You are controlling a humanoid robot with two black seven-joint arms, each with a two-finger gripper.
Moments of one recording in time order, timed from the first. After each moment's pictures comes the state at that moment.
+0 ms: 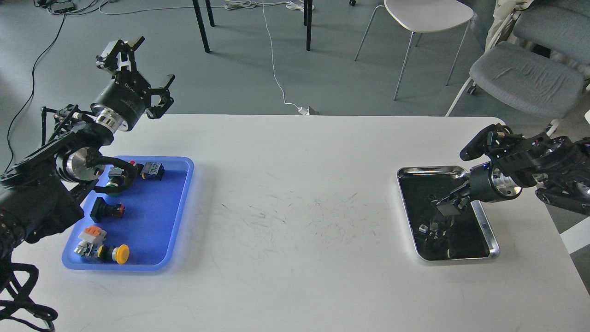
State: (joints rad) left arm -0.87 0.37 -0.49 -0.52 -0.07 -0.49 -0.40; right arm 1.36 -0.50 -0.89 0.88 -1.34 0.08 0.45
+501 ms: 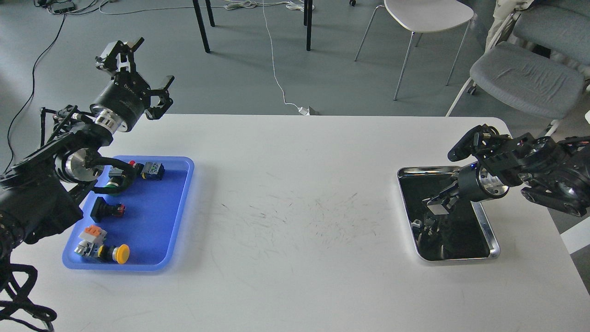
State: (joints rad) left arm -0.87 0.38 -0.49 -0.52 -0.07 -0.49 -0.40; right arm 1.35 -0.44 -0.89 0.83 -1.33 0.09 0.47
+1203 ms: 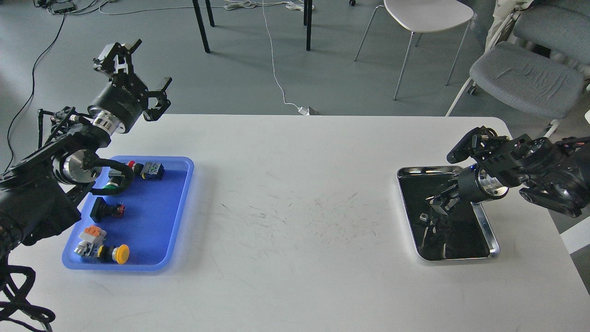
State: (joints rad) left arm -0.86 0.38 -0.49 -0.52 -0.07 -0.49 -0.41; right arm 1.32 -0.41 -0.89 0.77 -1.33 0.10 0.48
